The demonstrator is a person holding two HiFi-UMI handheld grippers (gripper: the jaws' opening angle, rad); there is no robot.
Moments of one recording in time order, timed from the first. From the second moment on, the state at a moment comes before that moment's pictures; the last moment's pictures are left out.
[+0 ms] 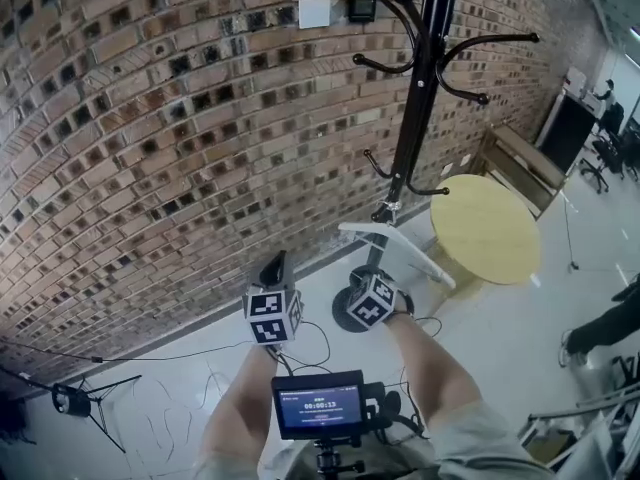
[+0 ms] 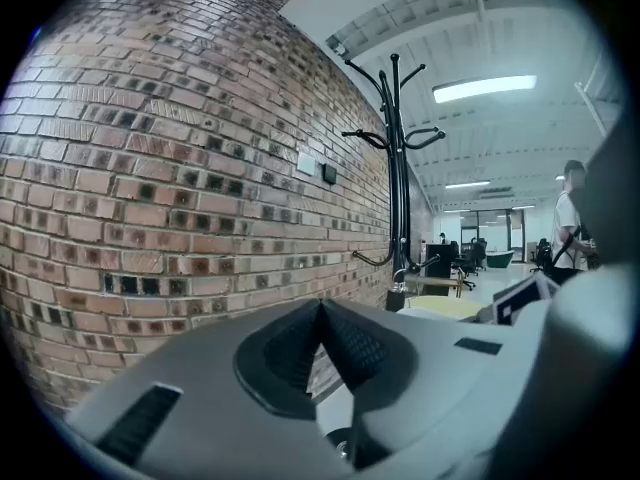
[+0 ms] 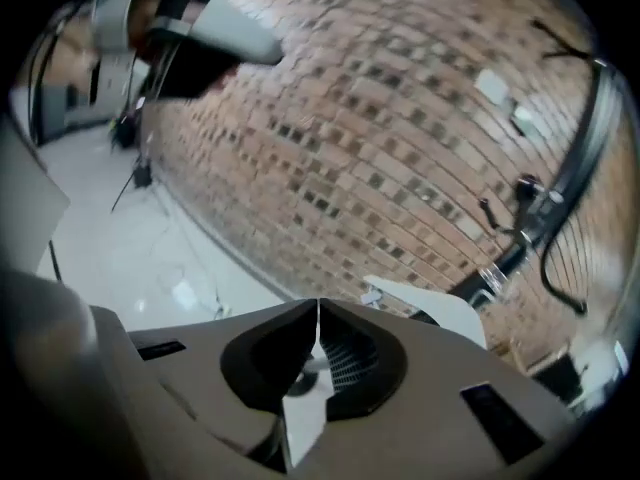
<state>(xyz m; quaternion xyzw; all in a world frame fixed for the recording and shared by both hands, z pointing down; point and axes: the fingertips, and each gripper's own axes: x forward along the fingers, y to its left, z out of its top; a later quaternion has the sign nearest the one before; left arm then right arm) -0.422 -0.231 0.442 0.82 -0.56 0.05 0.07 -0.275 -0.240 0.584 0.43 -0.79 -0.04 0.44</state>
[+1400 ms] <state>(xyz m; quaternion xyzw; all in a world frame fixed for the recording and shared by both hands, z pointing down) -0.268 -0.100 0.577 0.81 -0.55 0.12 0.17 0.073 -0.051 0.446 0.67 -0.74 0.08 0.04</state>
